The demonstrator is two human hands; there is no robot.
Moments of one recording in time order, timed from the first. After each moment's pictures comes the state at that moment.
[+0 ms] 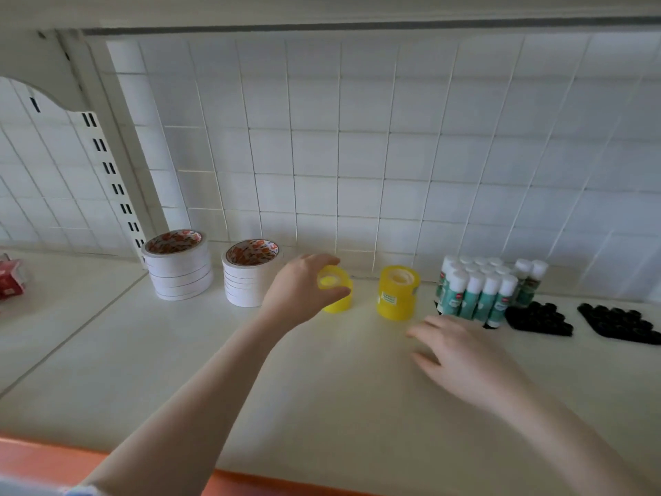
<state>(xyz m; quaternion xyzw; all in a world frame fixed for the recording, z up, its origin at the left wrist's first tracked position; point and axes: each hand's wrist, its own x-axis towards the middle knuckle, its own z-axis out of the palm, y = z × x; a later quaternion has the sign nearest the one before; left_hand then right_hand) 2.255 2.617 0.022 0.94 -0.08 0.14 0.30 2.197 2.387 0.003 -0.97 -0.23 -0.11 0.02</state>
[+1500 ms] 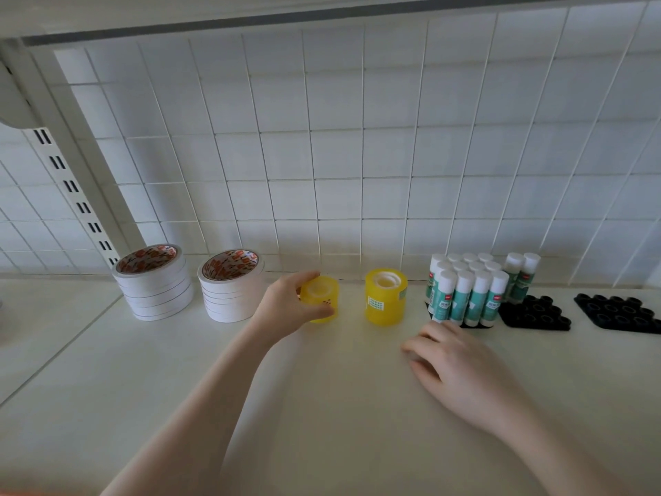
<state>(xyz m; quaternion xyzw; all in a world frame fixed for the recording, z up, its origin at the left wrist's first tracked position) 2.284 2.618 -0.008 0.91 -0.03 0.05 0.42 2.206 2.368 -0.033 -0.95 -0.23 -0.21 0.10</state>
